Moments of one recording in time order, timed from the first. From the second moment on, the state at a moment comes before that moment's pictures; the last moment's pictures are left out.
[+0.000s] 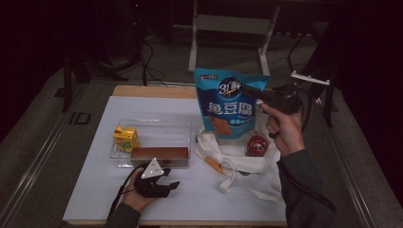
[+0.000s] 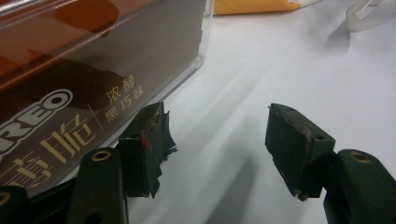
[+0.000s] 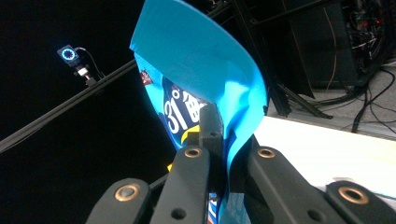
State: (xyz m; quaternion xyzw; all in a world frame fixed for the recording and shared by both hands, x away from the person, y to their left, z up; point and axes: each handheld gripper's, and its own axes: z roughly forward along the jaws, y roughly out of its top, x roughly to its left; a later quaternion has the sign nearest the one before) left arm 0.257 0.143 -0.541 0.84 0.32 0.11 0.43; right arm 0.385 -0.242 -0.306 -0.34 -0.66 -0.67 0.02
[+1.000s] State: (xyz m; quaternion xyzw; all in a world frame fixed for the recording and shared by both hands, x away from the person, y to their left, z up) left arm 0.257 0.143 -0.541 0.84 0.32 0.11 0.43; right arm 0.390 -0.203 -0.306 -0.33 -0.65 -0.68 0.05
